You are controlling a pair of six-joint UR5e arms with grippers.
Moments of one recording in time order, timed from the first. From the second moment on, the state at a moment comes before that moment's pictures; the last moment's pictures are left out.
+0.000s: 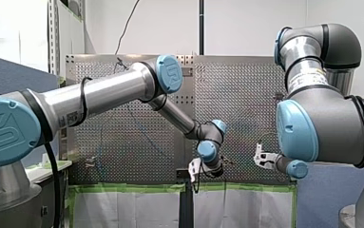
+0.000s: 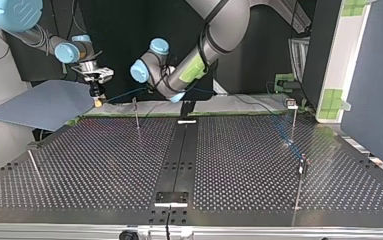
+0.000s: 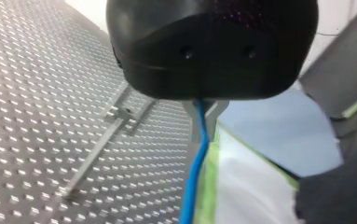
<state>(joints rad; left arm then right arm) -0.78 -2.77 -0.92 -3.15 -1.89 -2.11 1.58 -0.65 1.79 -1.10 1.07 1.72</state>
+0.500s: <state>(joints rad) -0.78 -2.77 -0.86 -3.03 -1.92 -2.14 1.55 -0.65 1.78 -1.15 1.07 1.80</state>
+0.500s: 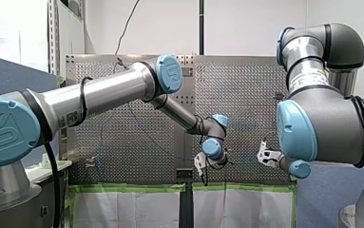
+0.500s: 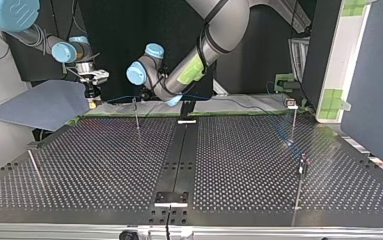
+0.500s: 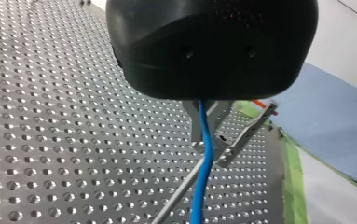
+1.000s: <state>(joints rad) -0.77 -2.77 -0.93 -2.90 -1.91 -2.16 1.56 -0.65 1.78 -1.16 1.07 1.80</state>
